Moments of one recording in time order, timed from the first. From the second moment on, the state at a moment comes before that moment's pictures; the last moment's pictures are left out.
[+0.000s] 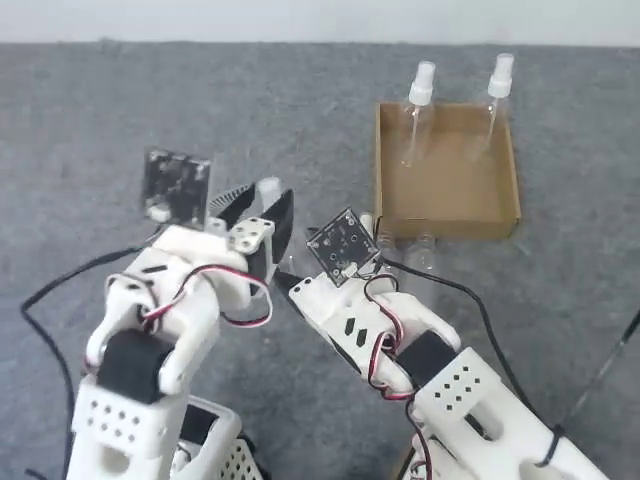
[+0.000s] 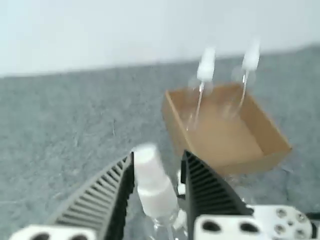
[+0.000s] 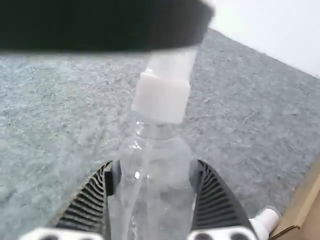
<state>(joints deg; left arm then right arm) 13.3 -63.6 42.8 61.7 11.9 -44.7 -54.3 66.9 22.3 1.4</state>
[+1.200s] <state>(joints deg) 5.8 -65.0 45.8 58.3 8.2 -43.3 -54.3 70.5 16.6 1.4</state>
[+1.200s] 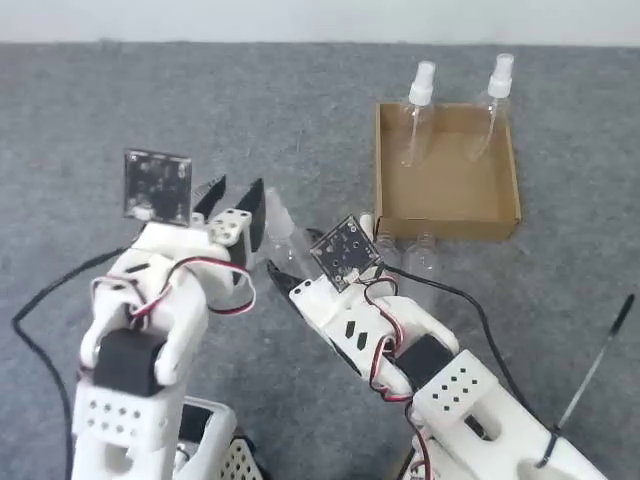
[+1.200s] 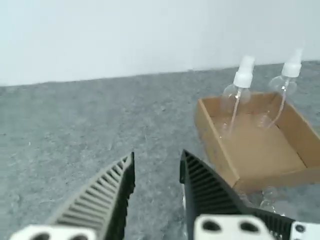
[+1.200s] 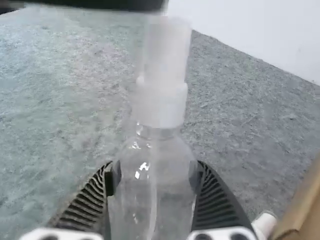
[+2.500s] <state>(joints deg) 13.2 -92.0 76.7 50.4 4.6 -39.1 -35.8 21.3 54.3 -3.9</state>
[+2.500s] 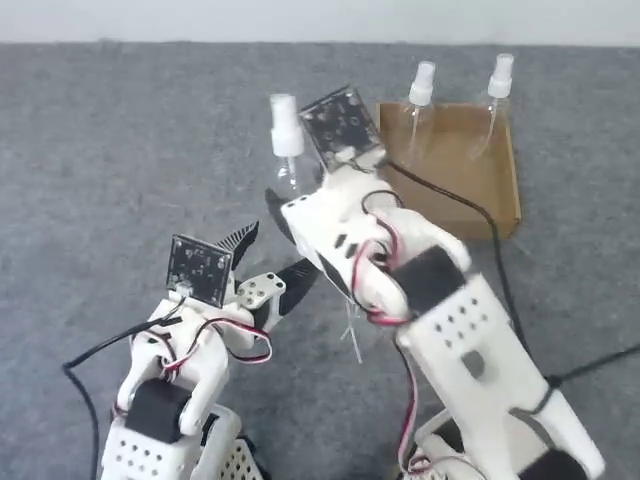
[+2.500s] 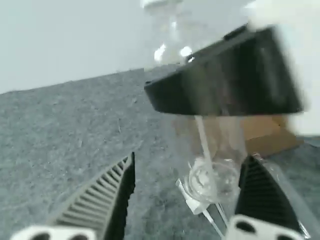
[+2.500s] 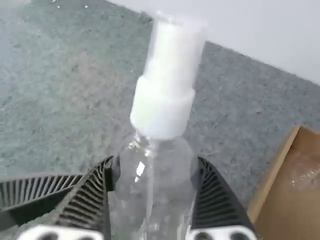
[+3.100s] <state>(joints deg) 13.0 -92.0 76.8 50.4 4.3 -16.0 -39.2 19.0 60.7 5.6</state>
